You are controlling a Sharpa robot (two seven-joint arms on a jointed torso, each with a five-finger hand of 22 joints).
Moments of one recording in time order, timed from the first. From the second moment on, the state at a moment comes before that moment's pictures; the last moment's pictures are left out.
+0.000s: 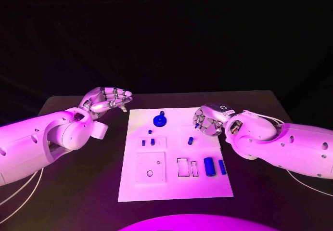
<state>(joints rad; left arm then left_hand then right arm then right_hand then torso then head) 1.16 -0.91 -0.02 1.43 -0.19 -0.18 0.34 1.44 -0.21 0.55 0.05 0.29 0.86 0.21 0.32 0.30 0.94 0.14 0.42 0.14 0.96 0.07 1.06 0.41 0.17 0.83 0.16 0.92 0.73 1.20 -0.88 -0.16 1.63 -1.63 -0.41 -0.25 1.36 -0.20 0.70 0.03 0.17 1.08 0.12 0.33 0.32 1.28 0.06 0.13 0.15 1.47 -0.03 1.42 1.29 0.02 1.47 0.08 1.48 1.31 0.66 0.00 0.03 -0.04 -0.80</state>
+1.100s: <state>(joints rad) 1.16 -0.88 -0.02 1.43 -0.19 -0.18 0.34 1.44 -0.21 0.54 0.05 0.29 0.85 0.21 0.32 0.30 0.94 0.15 0.42 0.13 0.96 0.07 1.06 0.41 0.17 0.83 0.16 0.91 0.73 1.10 -0.69 -0.17 1.70 -1.61 -0.41 -0.20 1.36 -0.20 0.70 0.02 0.16 1.08 0.12 0.34 0.32 1.28 0.06 0.13 0.15 1.47 -0.03 1.42 1.28 0.02 1.47 0.08 1.48 1.31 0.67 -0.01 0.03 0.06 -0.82</state>
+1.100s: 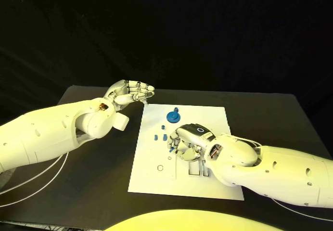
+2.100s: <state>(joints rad) 1.16 -0.87 -0.02 1.43 -0.19 -0.18 0.33 1.44 -0.21 0.54 0.05 0.29 0.84 0.21 0.32 0.29 0.93 0.15 0.42 0.13 0.95 0.07 1.06 0.41 0.17 0.82 0.16 0.91 0.72 1.09 -0.67 -0.18 1.70 -1.62 -0.33 -0.21 1.35 -0.20 0.70 0.01 0.16 1.08 0.12 0.34 0.32 1.28 0.06 0.12 0.15 1.47 -0.03 1.42 1.28 0.02 1.47 0.08 1.48 1.31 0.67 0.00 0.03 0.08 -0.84</state>
